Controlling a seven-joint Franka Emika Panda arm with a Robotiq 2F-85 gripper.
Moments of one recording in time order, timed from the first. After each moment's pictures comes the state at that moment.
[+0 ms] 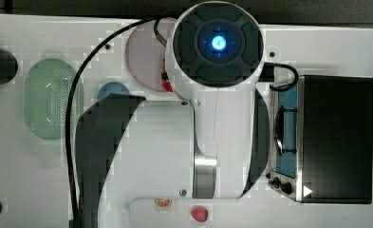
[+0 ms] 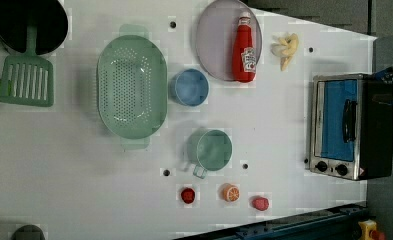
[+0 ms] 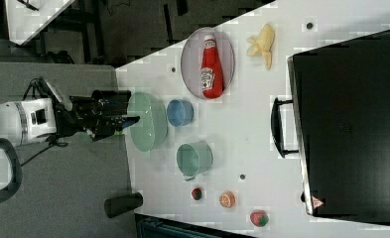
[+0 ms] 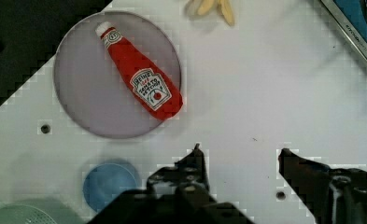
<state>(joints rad) -0.02 -0.02 0.02 -1.75 0.00 0.17 -0.05</state>
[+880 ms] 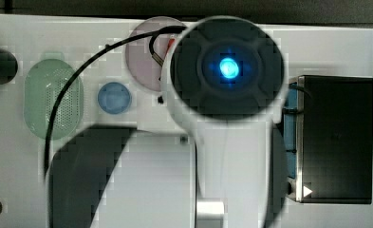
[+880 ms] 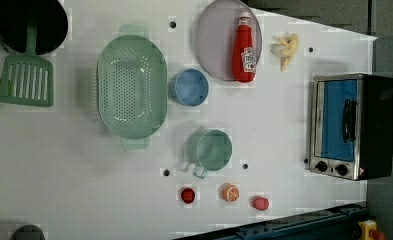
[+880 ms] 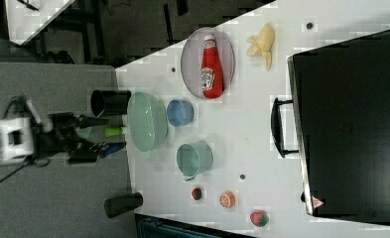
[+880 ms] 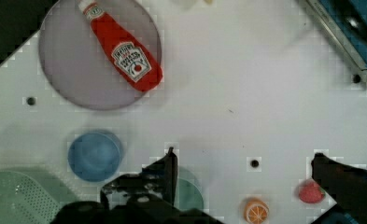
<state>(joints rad) -0.10 -0.07 0.10 -1.73 0.01 0.06 -0.07</state>
